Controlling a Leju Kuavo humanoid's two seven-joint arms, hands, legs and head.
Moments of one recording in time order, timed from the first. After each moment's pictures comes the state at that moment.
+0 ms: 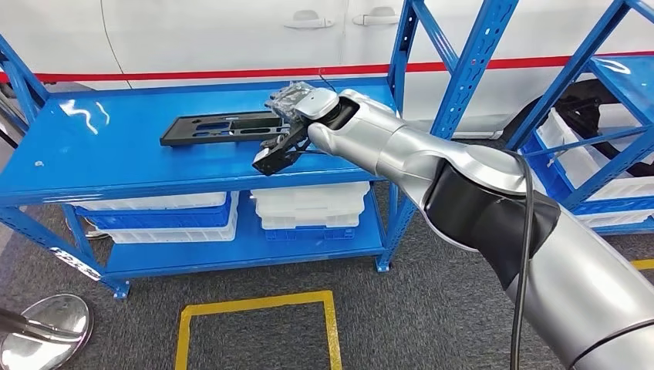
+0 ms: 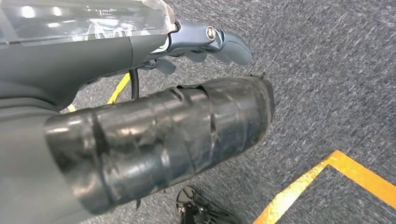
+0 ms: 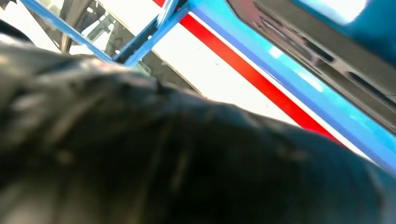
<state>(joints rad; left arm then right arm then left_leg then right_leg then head) -0.10 -0.11 1.32 -0.20 -1.15 -0.07 -0.13 -1.37 -0.25 1.17 -0.54 0.69 0.36 -0.14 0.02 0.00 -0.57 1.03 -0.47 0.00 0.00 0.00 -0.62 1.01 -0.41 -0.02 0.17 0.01</state>
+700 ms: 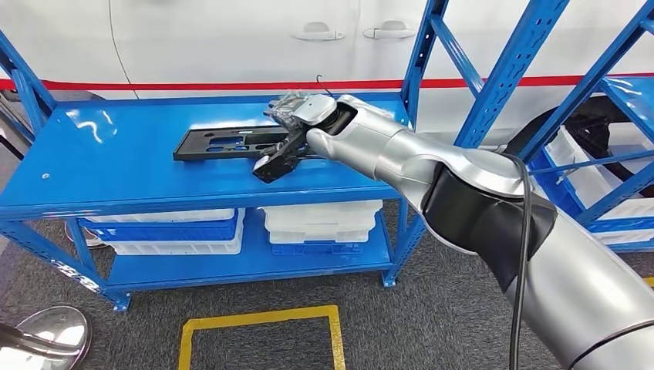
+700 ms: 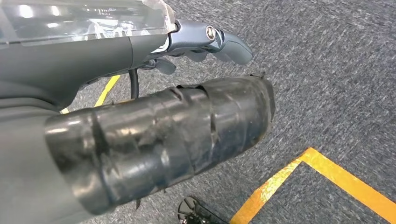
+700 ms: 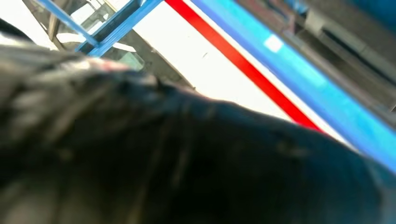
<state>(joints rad) -0.10 -0.11 1.32 -0.20 -1.15 -0.08 -0.14 -1.35 -0.25 1.19 -0.53 0.69 0.38 -0.15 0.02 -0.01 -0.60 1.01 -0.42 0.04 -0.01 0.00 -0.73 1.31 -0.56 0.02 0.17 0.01</state>
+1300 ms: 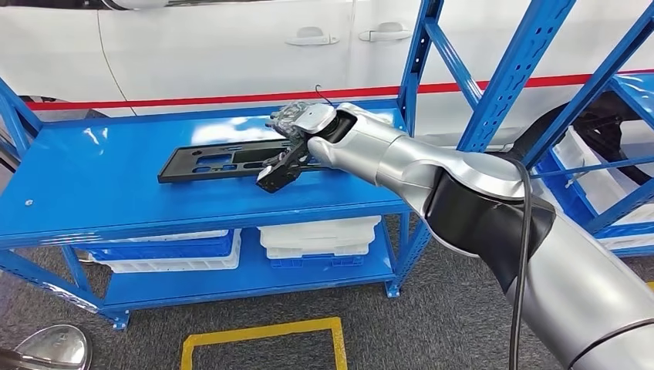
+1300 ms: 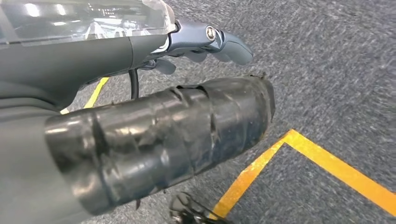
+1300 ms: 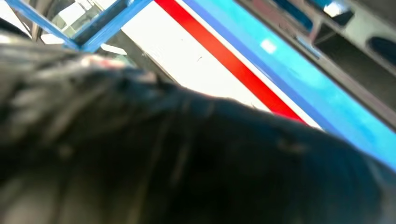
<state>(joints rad) -0.10 -0.11 1.32 -0.20 -1.16 -0.08 -0.14 -1.34 -0.24 1.21 -0.56 0.68 0.39 -0.16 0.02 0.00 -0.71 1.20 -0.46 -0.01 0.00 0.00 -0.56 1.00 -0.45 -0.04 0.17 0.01</state>
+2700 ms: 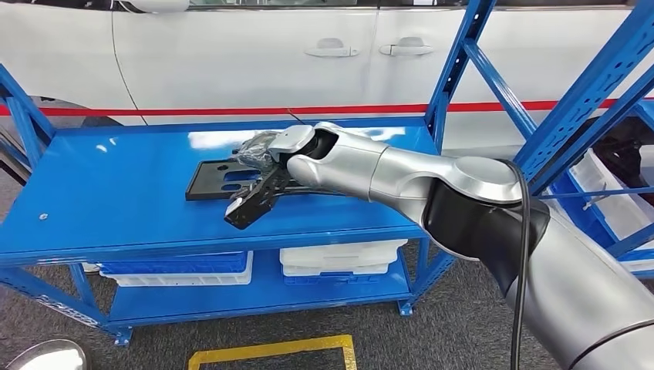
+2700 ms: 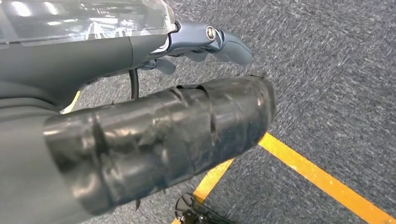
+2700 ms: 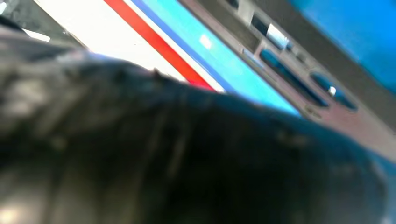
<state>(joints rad) -0.10 -0.11 1.32 -0.20 -1.16 -0.08 -0.16 -1.32 -0.25 1.30 -0.76 0.43 0.43 -0.15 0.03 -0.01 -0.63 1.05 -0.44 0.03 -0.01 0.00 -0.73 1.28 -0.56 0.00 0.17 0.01</state>
